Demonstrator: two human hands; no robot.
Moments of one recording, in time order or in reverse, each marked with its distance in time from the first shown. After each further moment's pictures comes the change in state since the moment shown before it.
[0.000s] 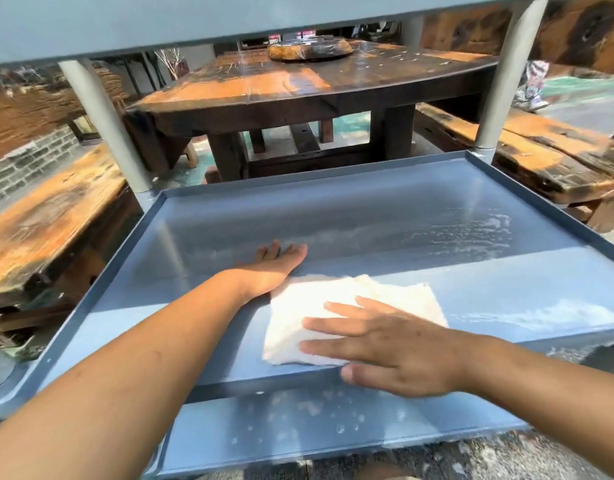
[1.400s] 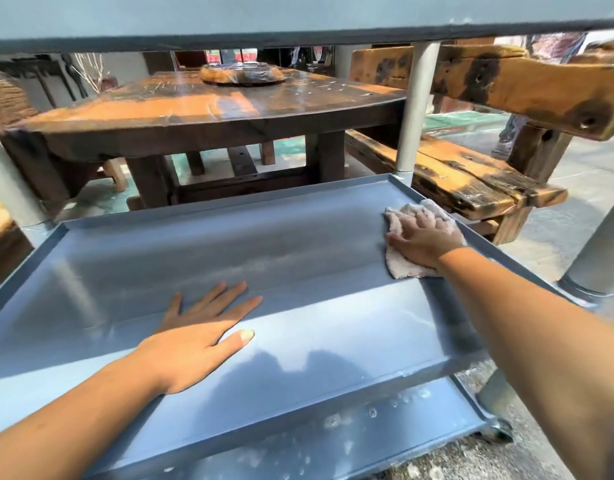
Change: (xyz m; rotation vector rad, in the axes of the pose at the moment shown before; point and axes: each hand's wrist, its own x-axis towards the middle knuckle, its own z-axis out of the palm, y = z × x) left_hand -0.012 -0.016 0.024 0.577 0.104 0.458; right_hand -0.053 0.253 -0.044 -0.013 0.278 1.223
